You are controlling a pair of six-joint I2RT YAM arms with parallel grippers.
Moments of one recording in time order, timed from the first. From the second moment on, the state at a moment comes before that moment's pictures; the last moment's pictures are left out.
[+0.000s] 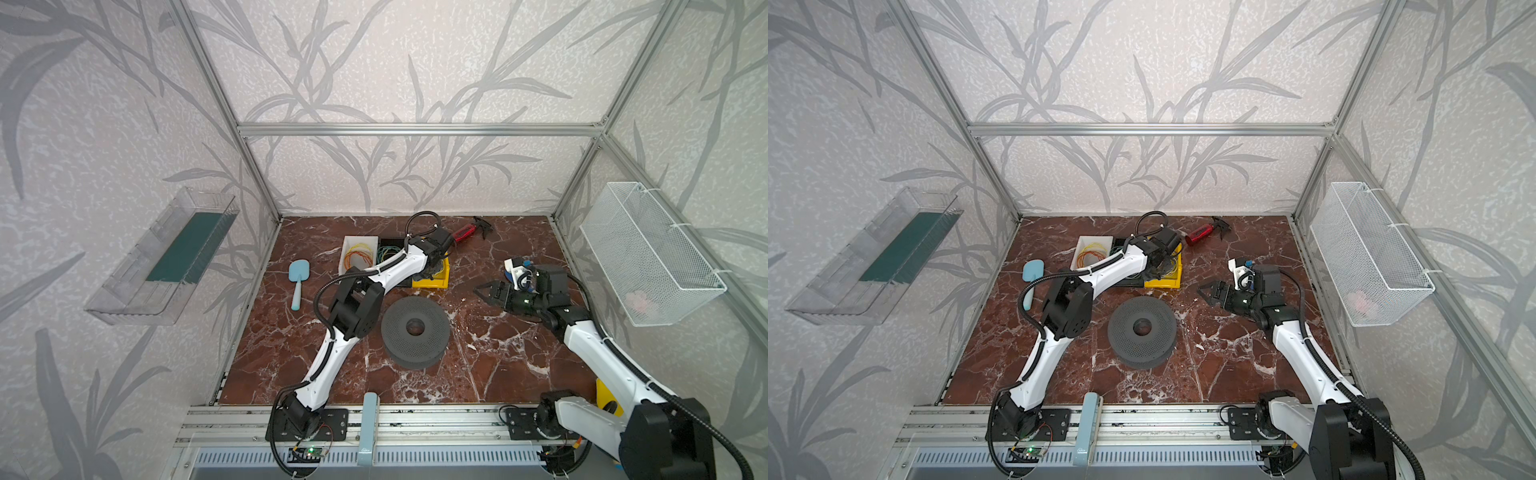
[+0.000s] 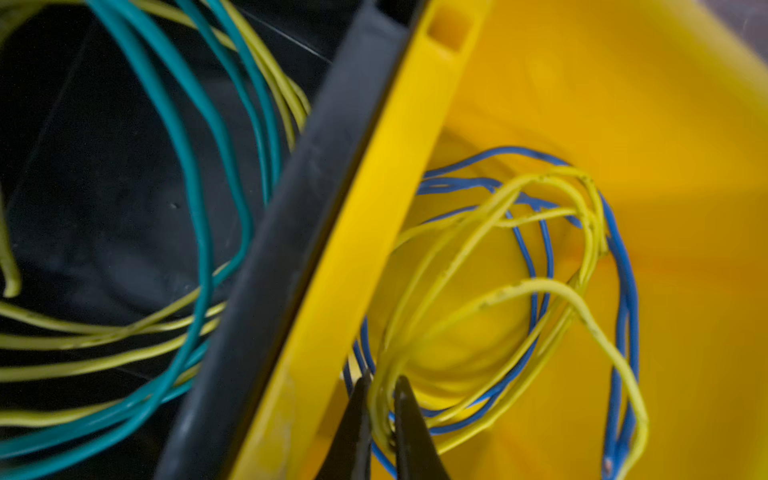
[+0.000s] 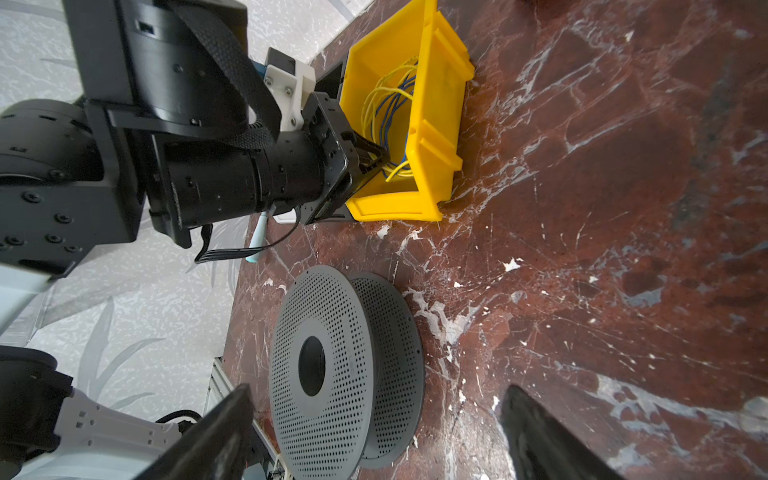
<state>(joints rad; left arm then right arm) -0.69 2.37 2.05 -0.86 -0.31 -1.09 0.10 1.10 0.65 -0.25 -0.69 0.52</state>
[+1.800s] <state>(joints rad) -0.66 1.81 1.73 -0.73 -0.12 -0.75 0.16 1.21 0.73 -0.14 -0.66 0.52</state>
